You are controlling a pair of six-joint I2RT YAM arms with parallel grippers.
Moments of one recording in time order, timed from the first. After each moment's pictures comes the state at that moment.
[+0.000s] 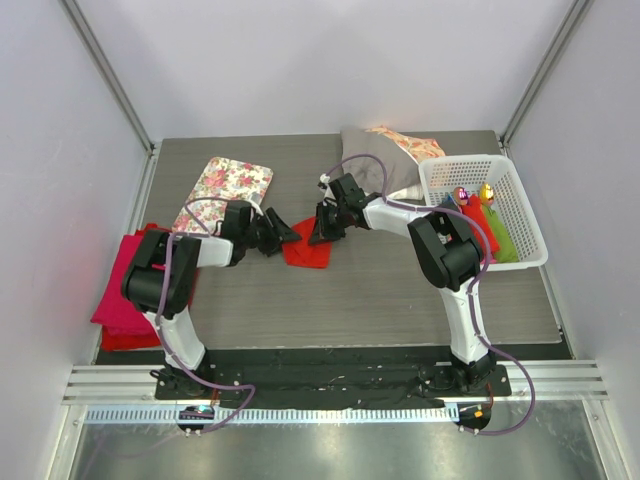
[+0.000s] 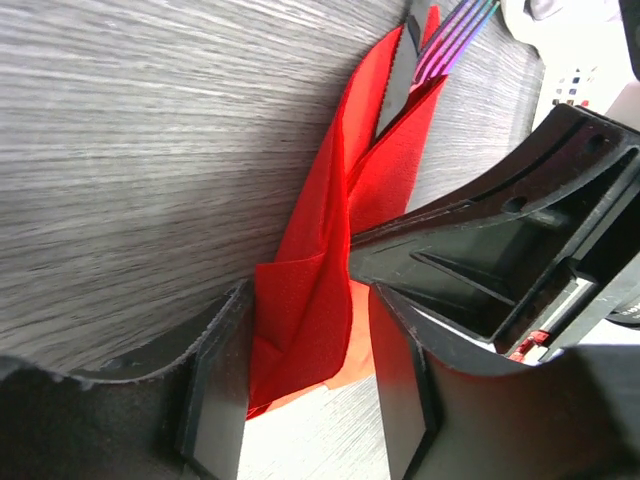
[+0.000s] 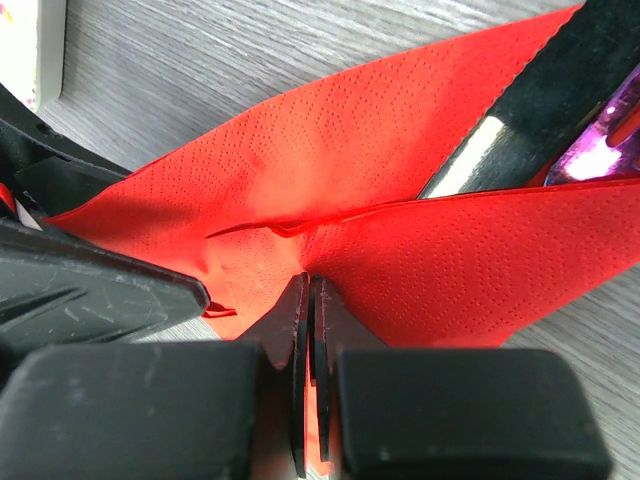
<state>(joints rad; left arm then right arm) -0.26 1.81 0.79 0.35 0.46 -0.87 0.58 2.17 1.49 -0.24 -0.41 0.50</state>
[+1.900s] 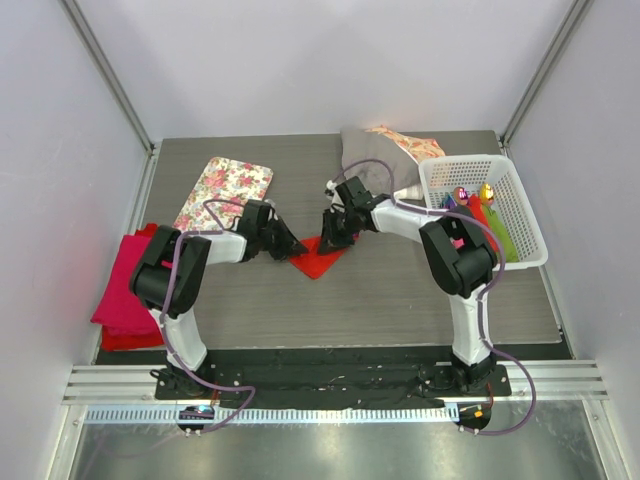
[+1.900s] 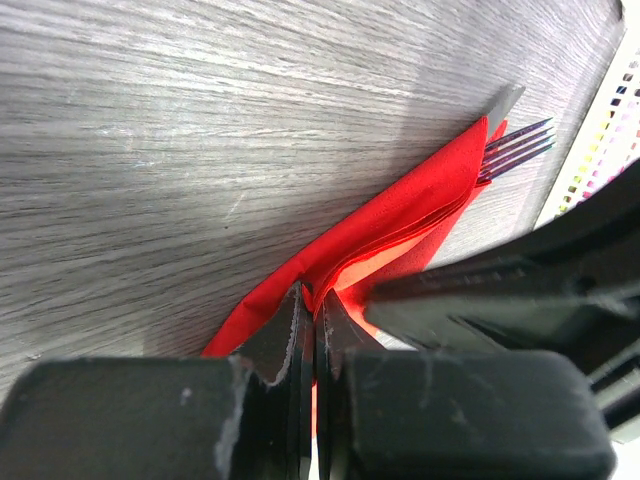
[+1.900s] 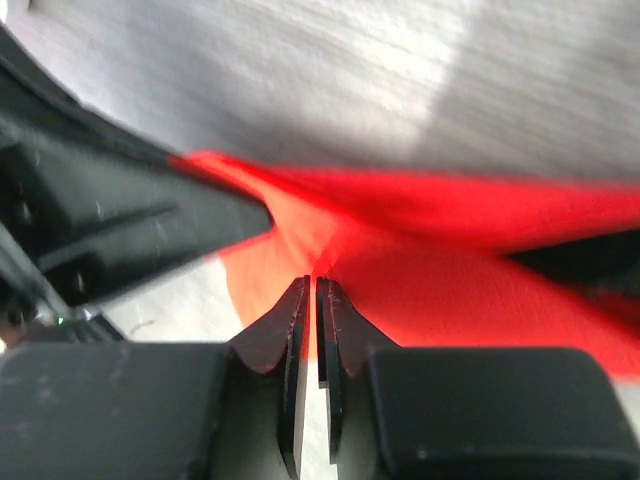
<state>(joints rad) -0.37 1.84 0.88 0.14 0.39 -0.94 0.57 2.08 1.41 -0.33 -0.43 0.49</state>
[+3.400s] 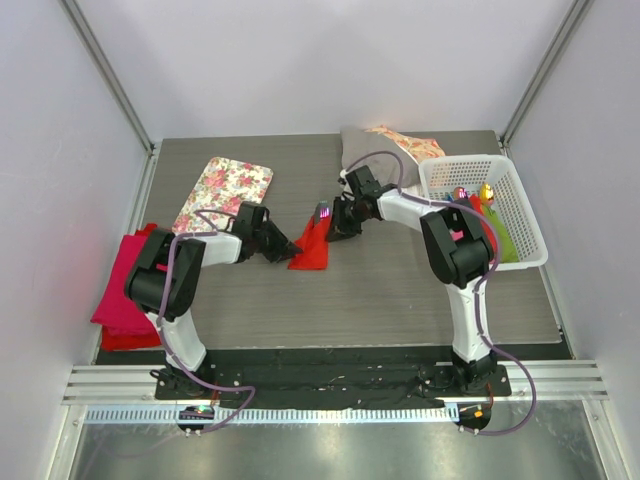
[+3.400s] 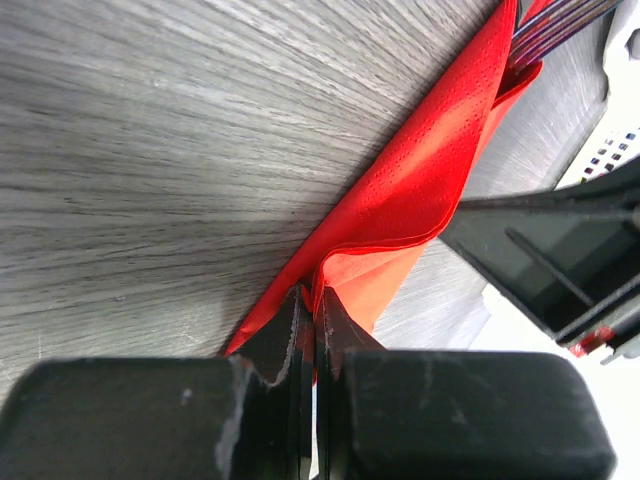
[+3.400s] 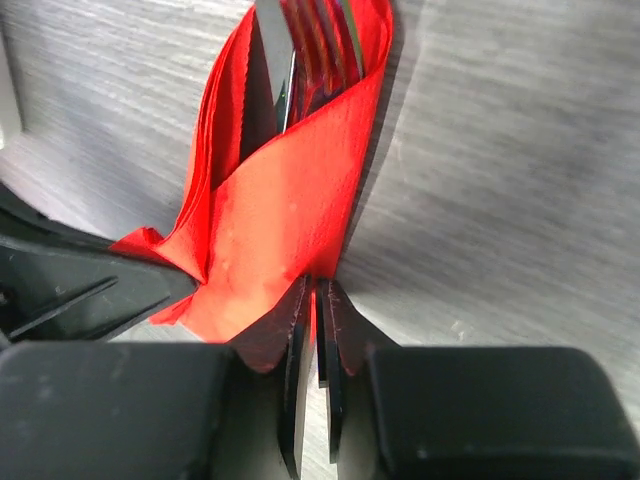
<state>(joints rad) -0.34 1.81 0.85 0.09 0.35 -1.09 0.49 2.16 1.52 -0.38 -0.41 0.52</state>
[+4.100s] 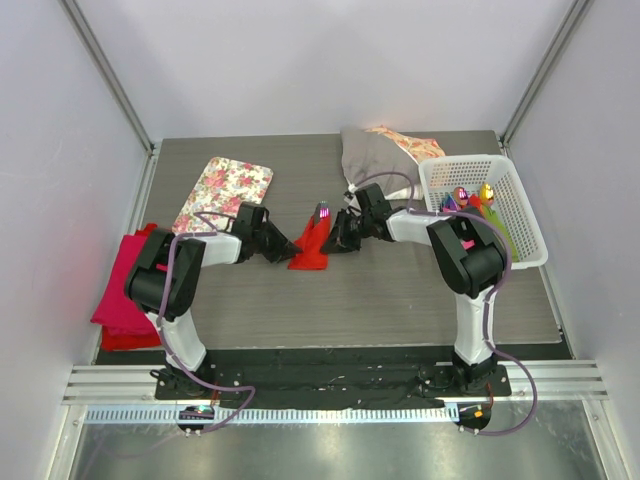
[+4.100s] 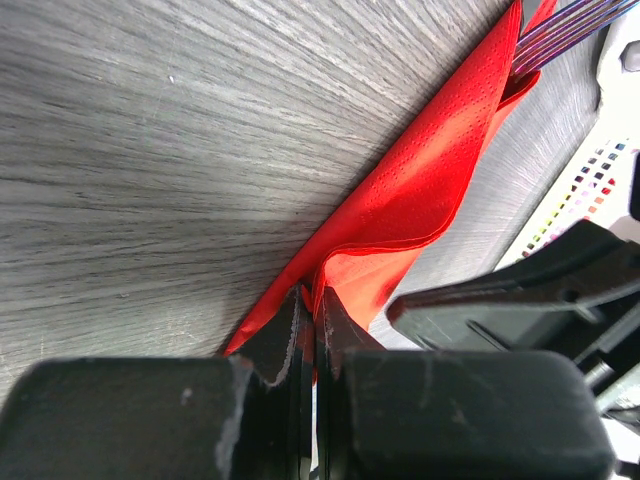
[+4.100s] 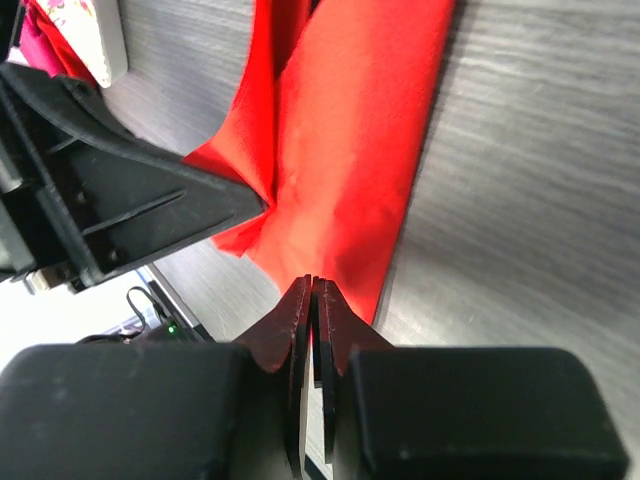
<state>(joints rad) -0.34 1.81 0.85 0.09 0.34 -1.13 0.49 2.01 1.19 -0.05 -0.59 0.74</state>
